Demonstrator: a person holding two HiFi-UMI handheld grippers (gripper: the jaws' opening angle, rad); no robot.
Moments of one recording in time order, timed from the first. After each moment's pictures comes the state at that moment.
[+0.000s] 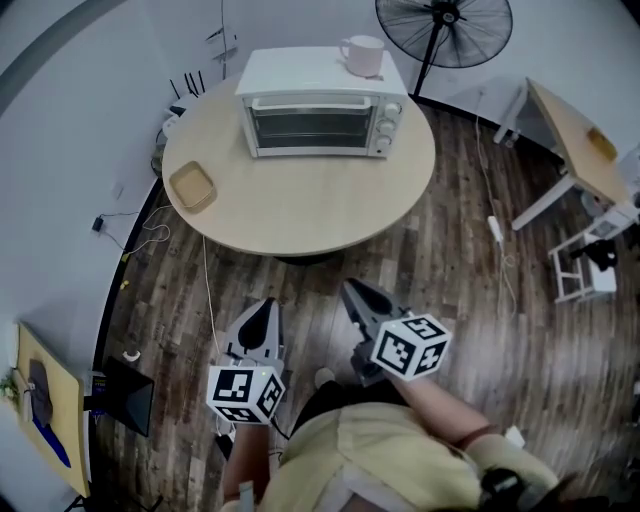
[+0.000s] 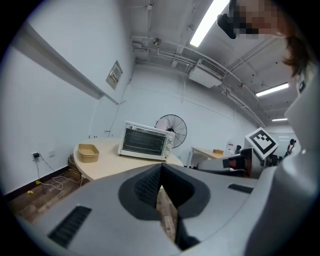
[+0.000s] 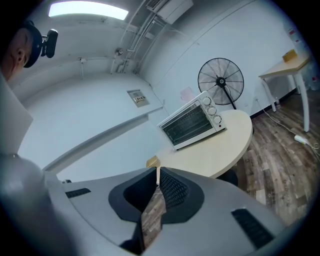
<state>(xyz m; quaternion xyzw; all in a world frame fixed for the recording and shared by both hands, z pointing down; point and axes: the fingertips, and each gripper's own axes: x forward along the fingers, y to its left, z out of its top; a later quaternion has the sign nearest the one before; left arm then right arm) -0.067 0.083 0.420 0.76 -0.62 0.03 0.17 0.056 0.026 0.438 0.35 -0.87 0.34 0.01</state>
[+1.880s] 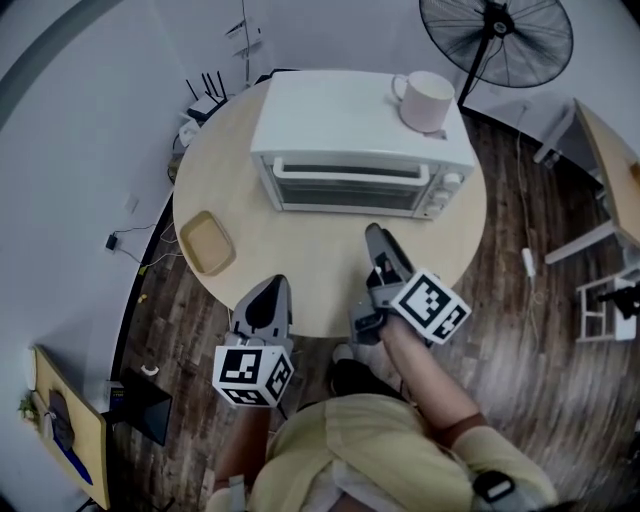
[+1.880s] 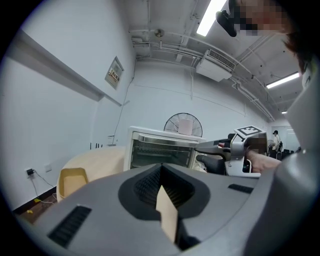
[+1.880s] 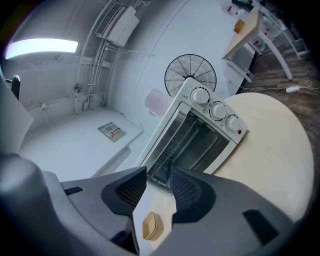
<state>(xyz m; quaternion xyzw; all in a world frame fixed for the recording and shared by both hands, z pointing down) -0.151 -0.148 0.397 0.74 -0.65 0.05 0.15 -0.009 -0.268 0.392 0.40 -0.78 0.45 -0.15</state>
